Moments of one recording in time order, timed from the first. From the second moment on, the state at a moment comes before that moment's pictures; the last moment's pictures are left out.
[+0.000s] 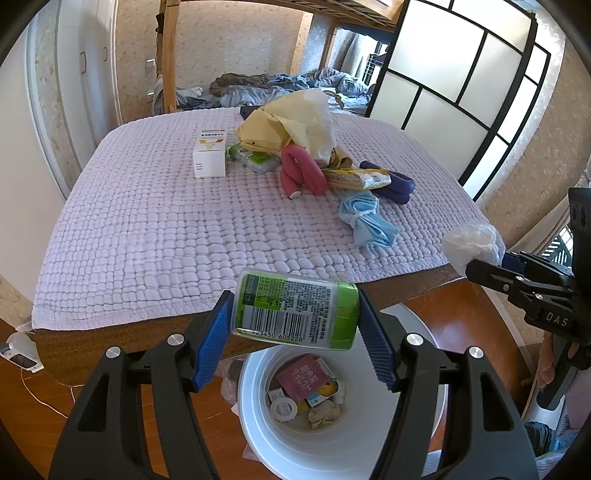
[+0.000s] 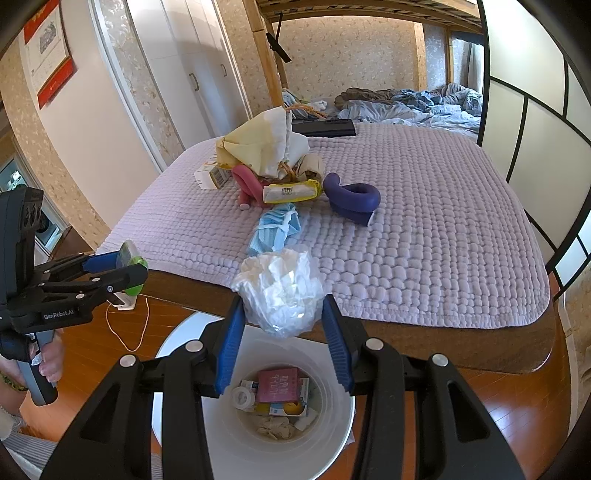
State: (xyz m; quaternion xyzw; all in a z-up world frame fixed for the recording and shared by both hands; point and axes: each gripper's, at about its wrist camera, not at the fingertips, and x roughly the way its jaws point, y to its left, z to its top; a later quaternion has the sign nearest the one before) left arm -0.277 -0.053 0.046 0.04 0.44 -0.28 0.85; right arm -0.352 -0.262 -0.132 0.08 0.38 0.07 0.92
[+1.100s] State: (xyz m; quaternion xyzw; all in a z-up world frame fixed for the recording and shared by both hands) left arm -0.306 -0.064 0.034 0.05 0.46 -0.29 0.84; right arm -0.371 -0.246 -0.151 0.08 0.40 0.09 0.91
